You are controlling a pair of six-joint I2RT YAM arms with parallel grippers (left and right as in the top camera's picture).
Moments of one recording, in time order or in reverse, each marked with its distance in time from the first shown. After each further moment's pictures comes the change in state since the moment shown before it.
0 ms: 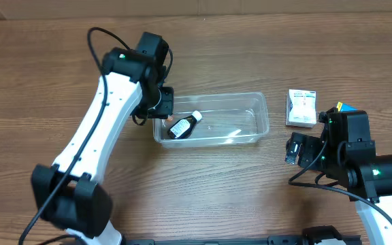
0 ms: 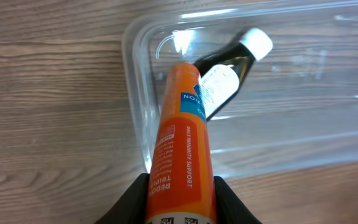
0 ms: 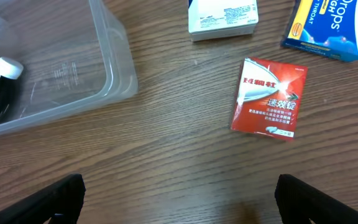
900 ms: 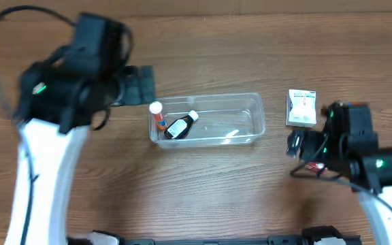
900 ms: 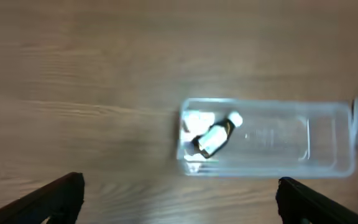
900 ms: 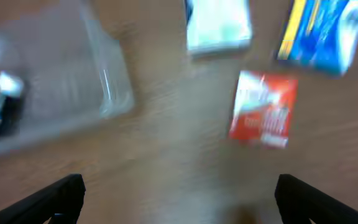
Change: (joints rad) left arm 0.065 -0.276 0.350 -0.173 -0.169 -0.050; right arm 0.000 0.089 0.143 -0.017 0.032 0.018
